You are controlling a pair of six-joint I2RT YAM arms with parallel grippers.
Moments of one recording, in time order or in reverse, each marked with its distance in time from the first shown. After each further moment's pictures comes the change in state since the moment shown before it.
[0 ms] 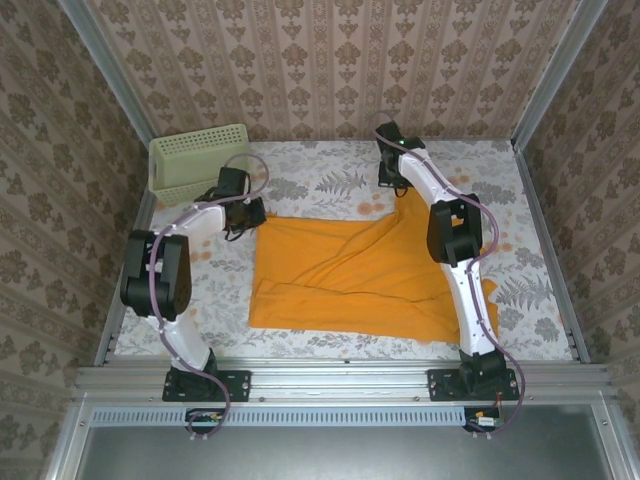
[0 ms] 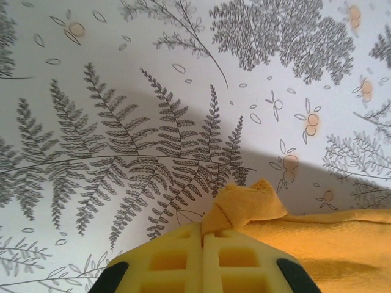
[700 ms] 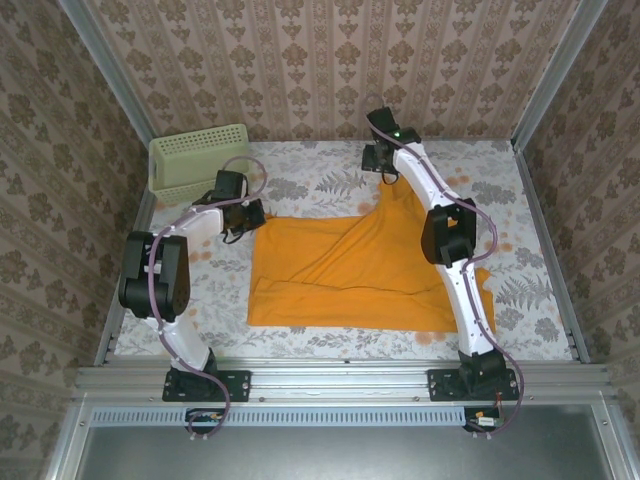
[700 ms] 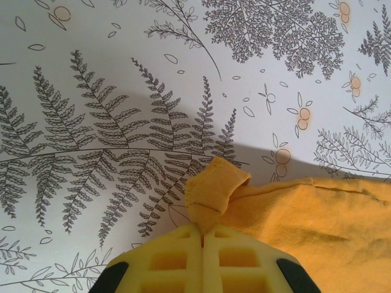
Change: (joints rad) left arm 0.010 0.001 -0.028 0.034 0.051 -0.011; right arm 0.023 0.057 0.205 0.016 -0.167 -0.030
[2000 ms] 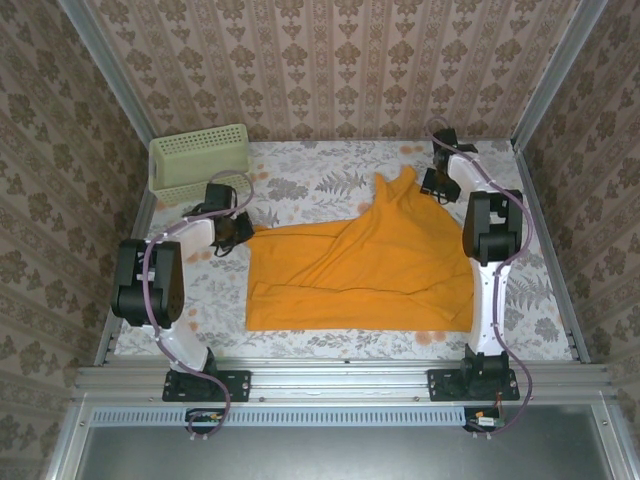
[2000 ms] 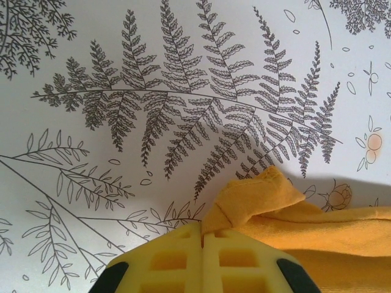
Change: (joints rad) left arm 0.061 -0.056 -0.131 0.005 -0.049 -0.059; right arm -0.270 -0.215 -0.571 0.119 -0.024 0.005
